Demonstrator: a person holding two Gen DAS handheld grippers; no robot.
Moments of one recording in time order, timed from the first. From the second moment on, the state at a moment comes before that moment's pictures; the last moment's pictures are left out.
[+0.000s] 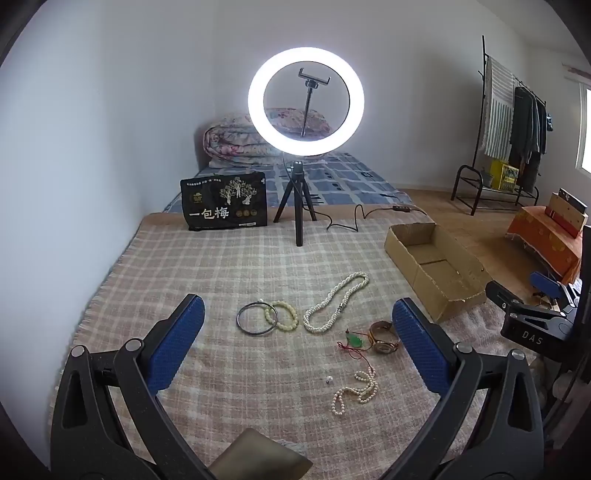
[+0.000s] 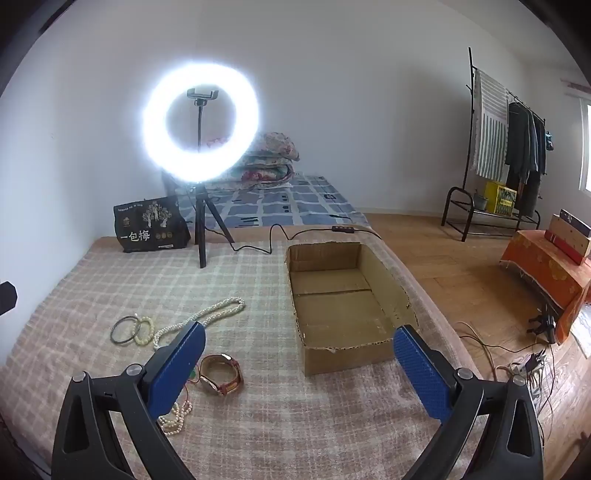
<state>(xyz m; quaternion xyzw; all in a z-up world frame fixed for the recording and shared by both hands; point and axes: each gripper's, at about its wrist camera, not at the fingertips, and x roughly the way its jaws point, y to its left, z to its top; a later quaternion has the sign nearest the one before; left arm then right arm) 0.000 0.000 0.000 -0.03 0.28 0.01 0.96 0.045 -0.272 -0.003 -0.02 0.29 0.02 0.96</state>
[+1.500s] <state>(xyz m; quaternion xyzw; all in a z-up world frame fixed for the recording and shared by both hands) -0.006 0.007 0.023 -0.02 0.26 0.01 0.97 0.038 -0.256 0.007 -0.04 0.27 0.03 0.96</state>
